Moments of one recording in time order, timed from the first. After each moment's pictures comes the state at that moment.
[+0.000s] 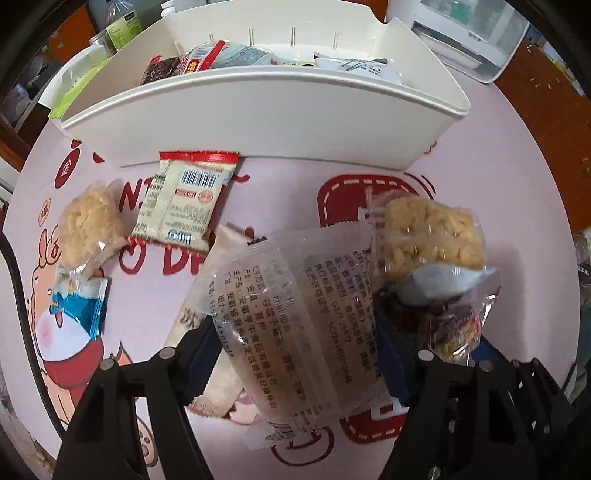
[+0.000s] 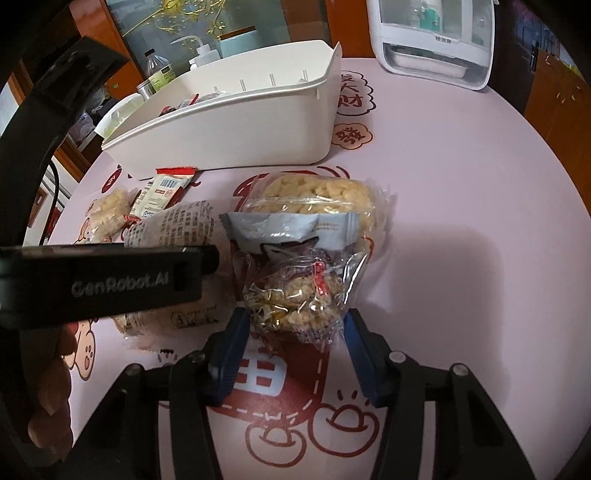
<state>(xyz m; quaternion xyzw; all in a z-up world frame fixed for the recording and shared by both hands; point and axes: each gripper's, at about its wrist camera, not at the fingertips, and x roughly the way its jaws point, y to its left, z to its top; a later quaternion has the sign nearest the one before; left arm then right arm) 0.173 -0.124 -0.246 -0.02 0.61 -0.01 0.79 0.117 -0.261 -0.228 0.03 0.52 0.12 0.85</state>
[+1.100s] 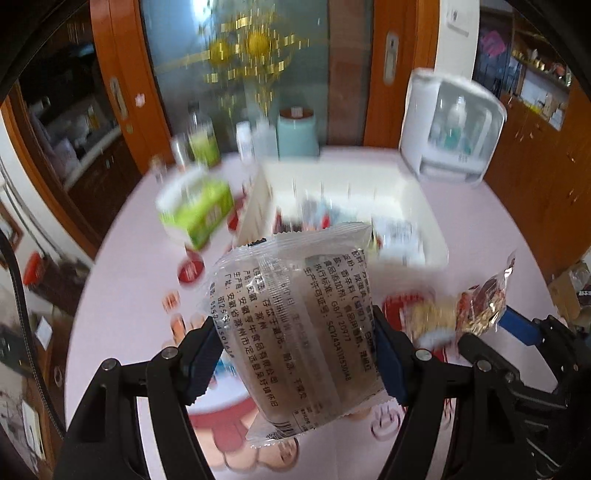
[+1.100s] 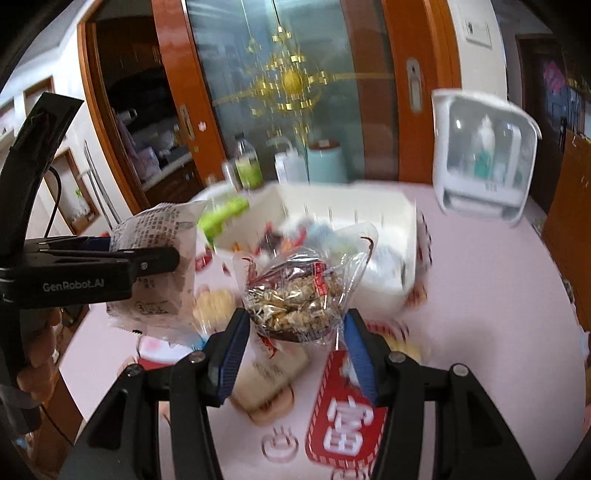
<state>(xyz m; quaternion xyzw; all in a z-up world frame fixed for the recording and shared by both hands) 0.133 0.001 -0.048 0.02 0.43 0.01 0.90 0.108 -0.203 -0.072 0.01 0.35 0.21 0.91</state>
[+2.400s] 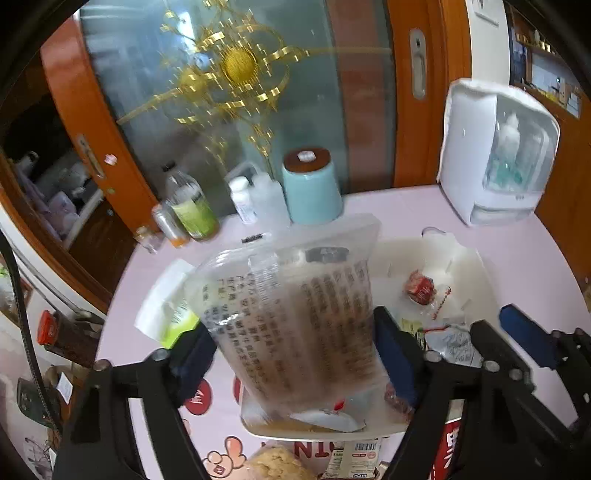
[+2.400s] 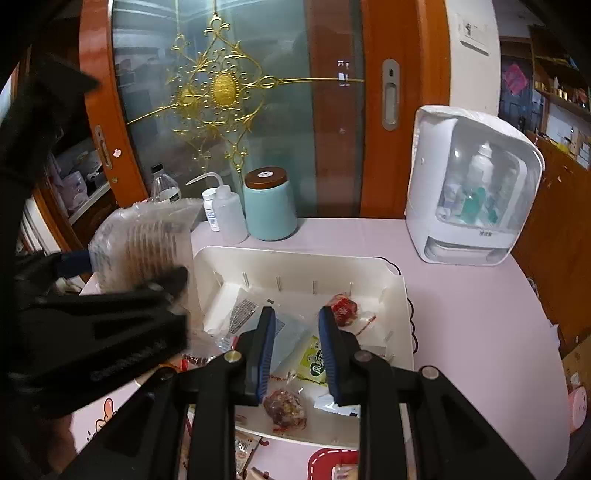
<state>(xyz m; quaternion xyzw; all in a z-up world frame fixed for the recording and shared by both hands) 0.341 -0.009 -0.071 0.08 0.42 0.03 0.90 0.279 -0.154 -0.067 0.00 0.36 0.08 0.93</state>
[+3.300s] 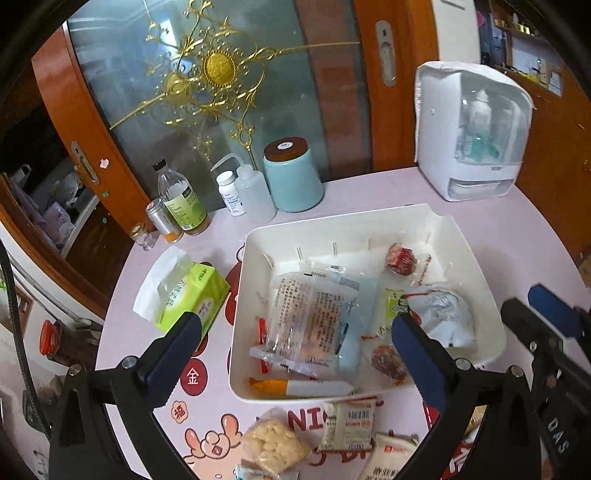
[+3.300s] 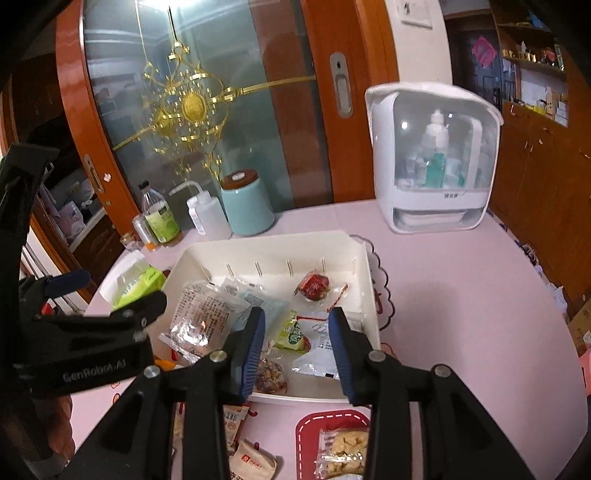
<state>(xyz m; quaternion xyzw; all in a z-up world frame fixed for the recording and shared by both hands) 0.284 -0.029 -0.070 0.11 0.41 0.01 0.90 0.230 -0.206 -0.069 0.07 0.35 0.06 0.93</state>
